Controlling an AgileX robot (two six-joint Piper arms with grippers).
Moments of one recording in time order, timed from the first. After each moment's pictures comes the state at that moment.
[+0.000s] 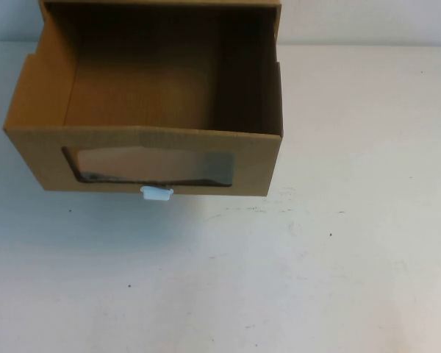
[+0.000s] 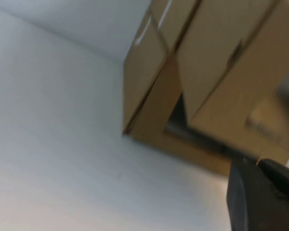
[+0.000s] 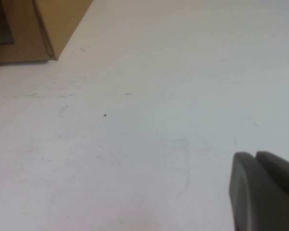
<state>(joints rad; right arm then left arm) 0.07 -0.01 0.03 0.21 0.36 -0.15 -0.13 -0.01 0.03 -0.38 0.15 -0.08</state>
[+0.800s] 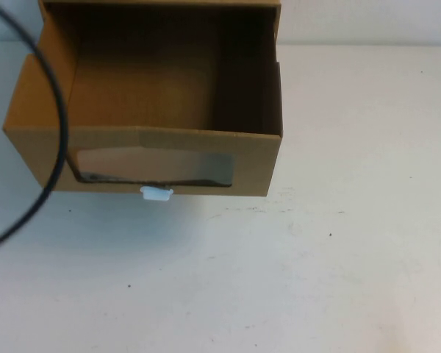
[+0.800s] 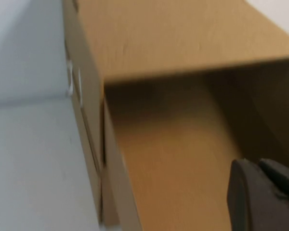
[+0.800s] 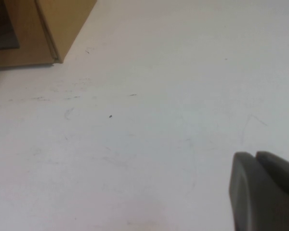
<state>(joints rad) 0.07 -0.01 0.03 0.24 0.36 -0.15 -0.13 0.91 -1.09 -0.41 0.65 0.34</state>
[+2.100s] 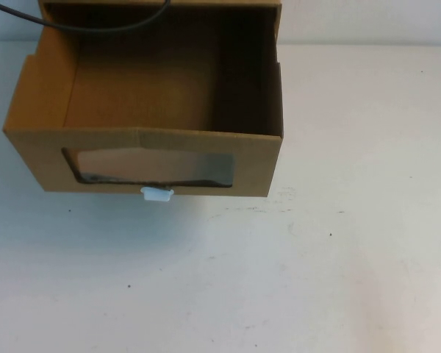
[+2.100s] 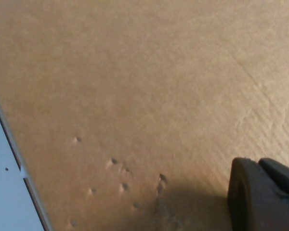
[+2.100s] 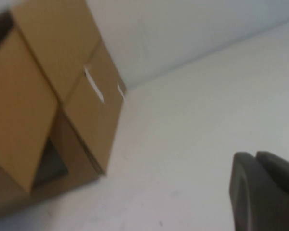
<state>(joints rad) 0.07 -0.01 0.03 0.51 0.14 -0.15 -0.13 2.05 -2.34 -0.48 1.17 0.38</state>
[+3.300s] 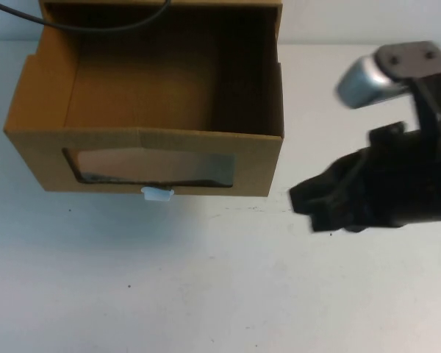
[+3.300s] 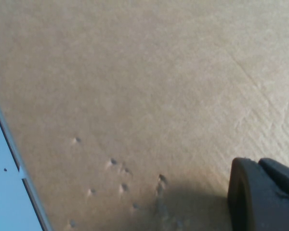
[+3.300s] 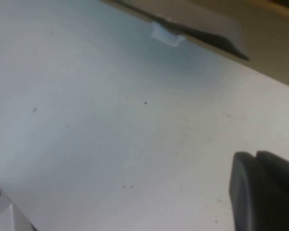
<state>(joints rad) 0.59 1.16 -1.12 0.35 0.84 -0.11 -0.13 2.05 -2.34 -0.49 1.17 0.38</state>
